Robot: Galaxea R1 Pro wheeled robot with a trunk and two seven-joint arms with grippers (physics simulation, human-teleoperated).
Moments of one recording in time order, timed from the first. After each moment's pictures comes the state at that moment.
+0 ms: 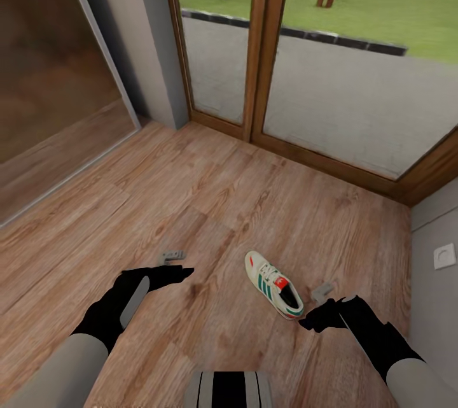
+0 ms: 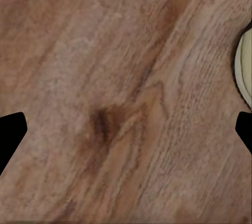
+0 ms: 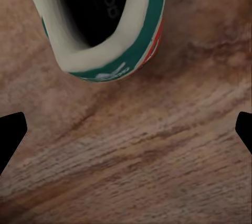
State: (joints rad) left arm -0.67 0.06 -0.16 -0.86 0.32 0.58 -0.17; right arm -0.59 -0.21 0.16 -0.74 0.27 0.52 0.52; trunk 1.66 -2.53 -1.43
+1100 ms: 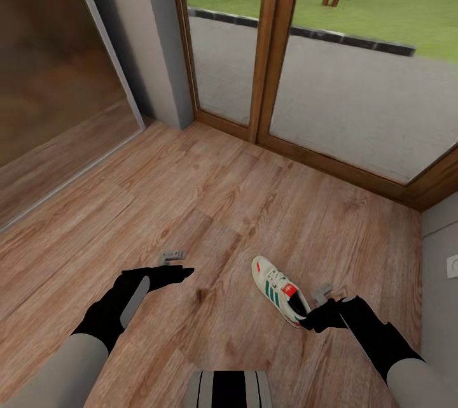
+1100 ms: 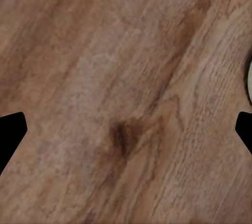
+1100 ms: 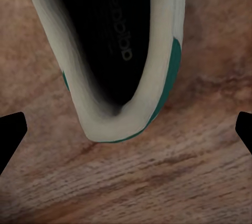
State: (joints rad) left arm -0.67 0.06 -0.16 -0.85 0.32 0.58 -0.17; right arm -0.59 -0.21 0.16 -0.74 0.27 0.52 0.52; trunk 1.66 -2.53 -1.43
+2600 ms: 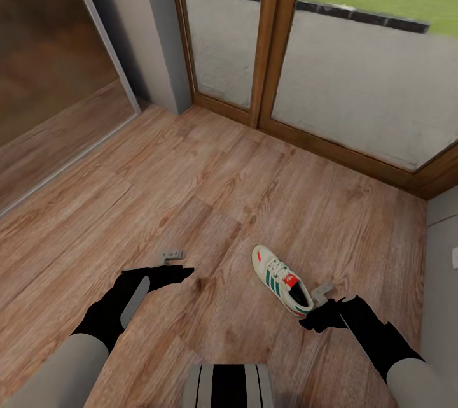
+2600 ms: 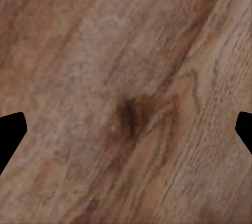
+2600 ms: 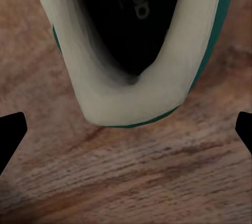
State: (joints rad) left arm -0.67 0.06 -0.16 -0.85 0.32 0.58 -0.17; right arm -0.59 -0.21 0.16 -0.74 0.27 0.52 0.52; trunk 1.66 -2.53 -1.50
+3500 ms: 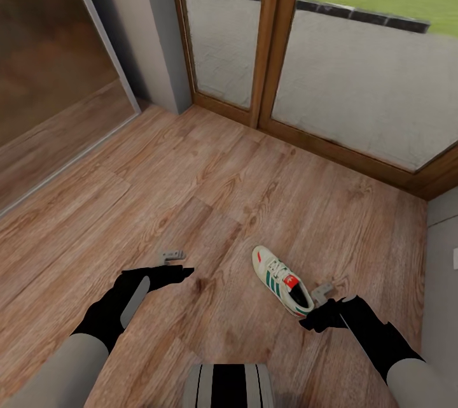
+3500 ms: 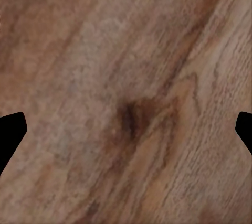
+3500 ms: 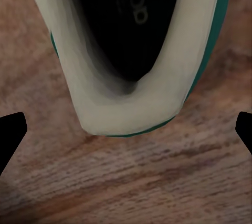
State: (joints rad) left arm -0.67 0.06 -0.16 -0.85 0.32 0.58 -0.17; right arm -0.59 -0.21 0.16 -0.74 0.27 0.53 0.52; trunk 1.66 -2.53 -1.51
